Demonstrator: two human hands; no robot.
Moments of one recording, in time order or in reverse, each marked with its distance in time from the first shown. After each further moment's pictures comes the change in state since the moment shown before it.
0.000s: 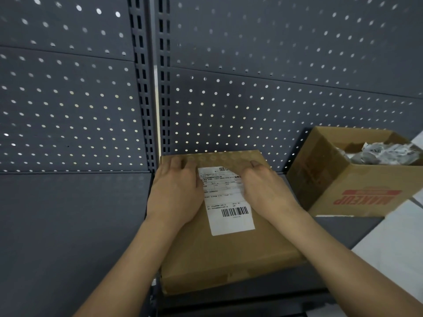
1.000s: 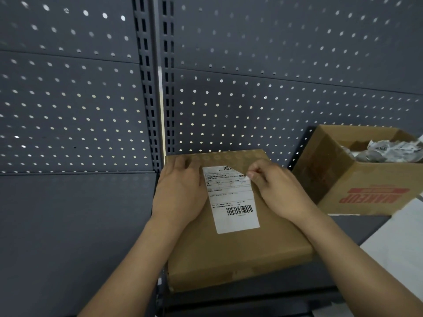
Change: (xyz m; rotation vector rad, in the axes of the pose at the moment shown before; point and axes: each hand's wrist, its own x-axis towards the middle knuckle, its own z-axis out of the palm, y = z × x) left_hand -0.002 0.001 -0.004 -0.043 0.001 -0.004; right_hand -0.013 0.020 -0.006 0.491 0.018 0.109
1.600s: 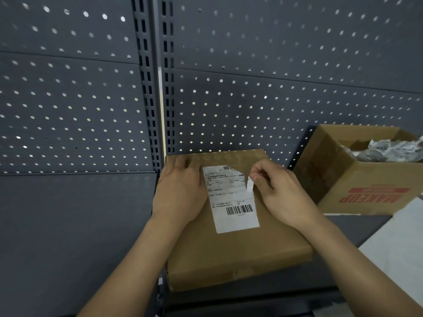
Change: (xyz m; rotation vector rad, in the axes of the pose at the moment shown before) left_hand 0.001 0.001 0.001 0.021 -0.018 -0.015; right_hand -0.014 0.000 -0.002 0.158 0.055 -0.083
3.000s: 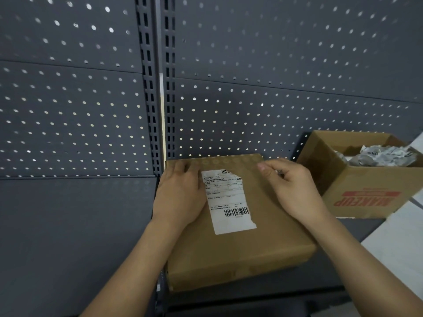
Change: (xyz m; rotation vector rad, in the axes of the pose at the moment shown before) left_hand 0.000 -0.004 0.002 -0.021 0.043 0.024; right_hand 0.002 0.008 -0.015 0.137 0.195 0.053
